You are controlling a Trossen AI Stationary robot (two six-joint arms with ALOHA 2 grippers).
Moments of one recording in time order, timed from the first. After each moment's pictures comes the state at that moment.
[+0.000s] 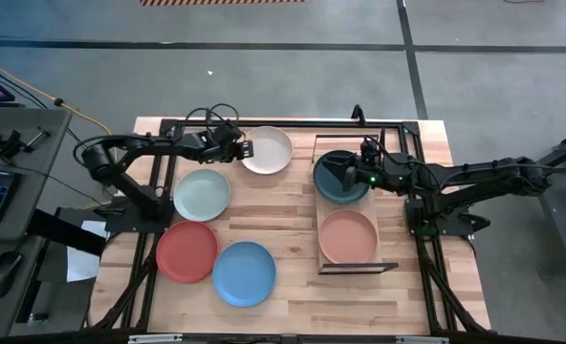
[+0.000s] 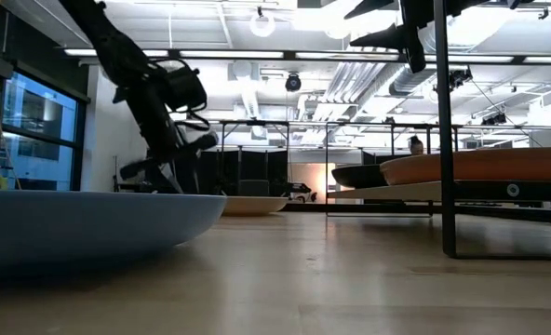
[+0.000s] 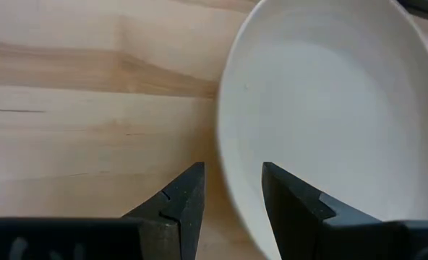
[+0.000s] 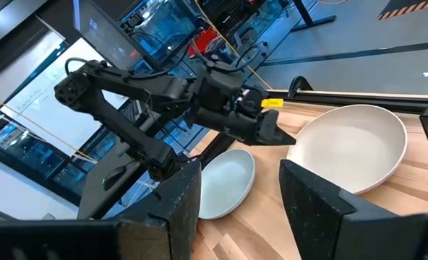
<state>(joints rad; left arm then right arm) 0.62 1.56 0.75 -0.18 -0.13 -0.97 0.00 1.00 0.71 0.15 0.39 0.76</state>
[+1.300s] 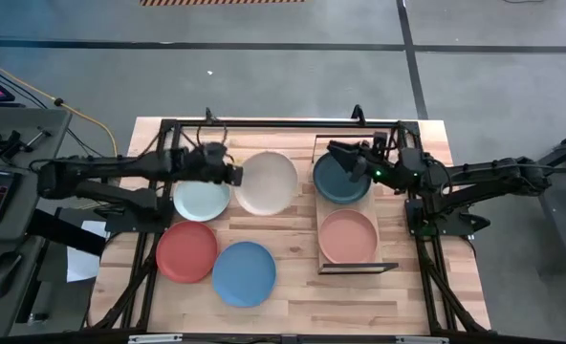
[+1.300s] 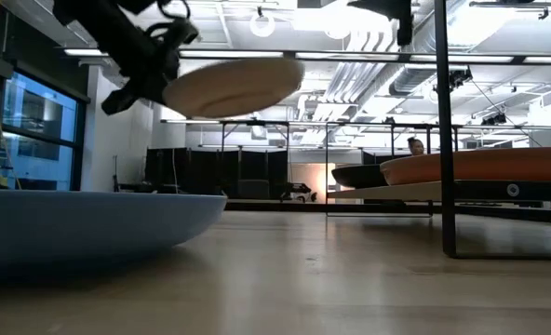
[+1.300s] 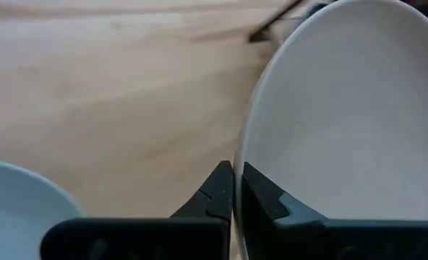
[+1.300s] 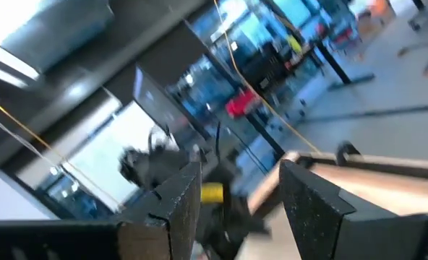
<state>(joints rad) 0.19 1.07 0.75 -0.42 -0.16 -1.01 0.00 1.00 0.71 0.48 0.44 0.67</state>
